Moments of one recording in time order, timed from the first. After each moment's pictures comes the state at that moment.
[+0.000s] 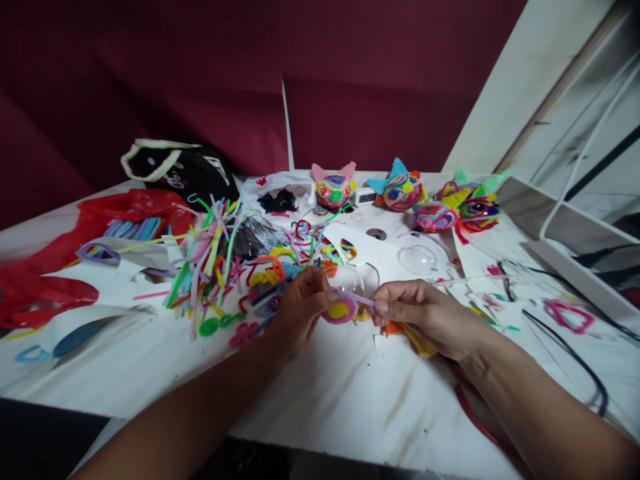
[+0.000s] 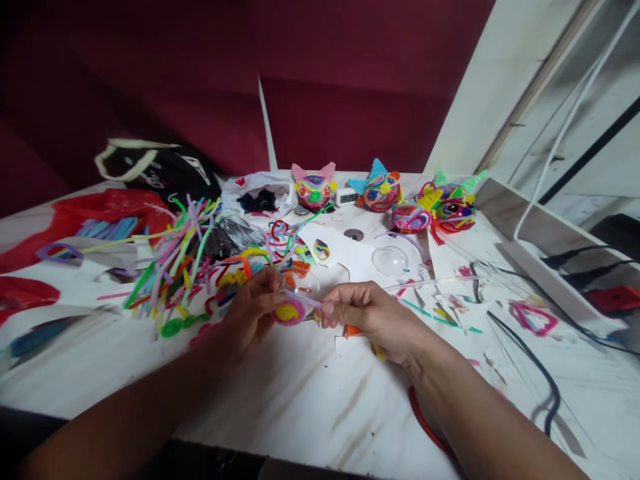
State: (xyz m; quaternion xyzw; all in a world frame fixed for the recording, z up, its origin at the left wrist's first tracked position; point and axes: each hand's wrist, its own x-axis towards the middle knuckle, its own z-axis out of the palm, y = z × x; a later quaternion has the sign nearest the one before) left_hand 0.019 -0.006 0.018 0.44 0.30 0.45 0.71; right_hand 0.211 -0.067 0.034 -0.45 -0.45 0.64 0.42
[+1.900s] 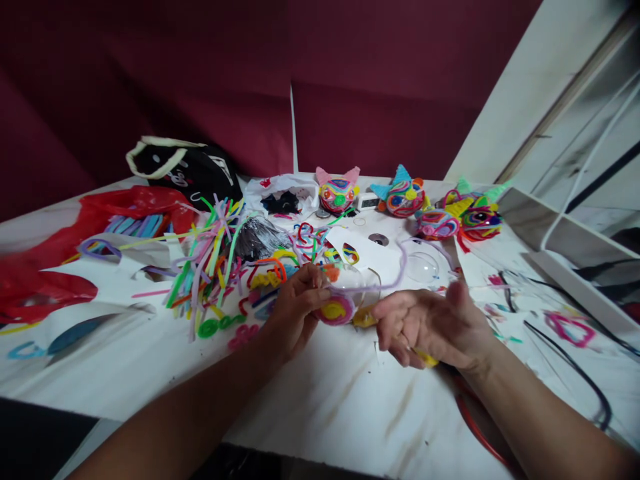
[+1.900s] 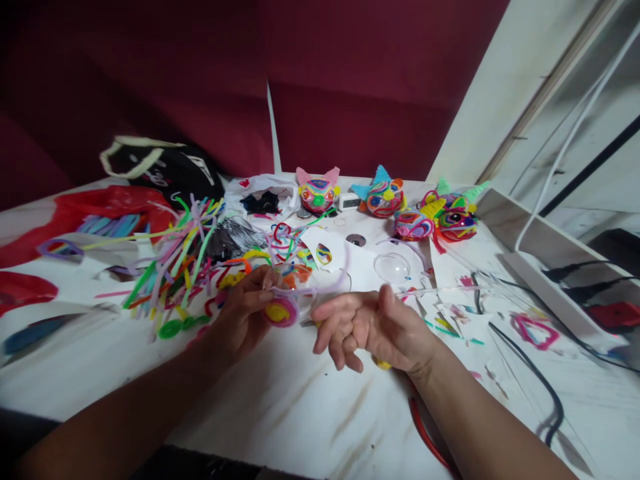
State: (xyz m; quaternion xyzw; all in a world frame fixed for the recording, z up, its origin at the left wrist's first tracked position) left_hand 0.012 -0.003 0.025 0.41 0.25 0.47 0.74; right_hand 0.218 -0.068 0.035 -0.31 -0.43 0.75 0.40
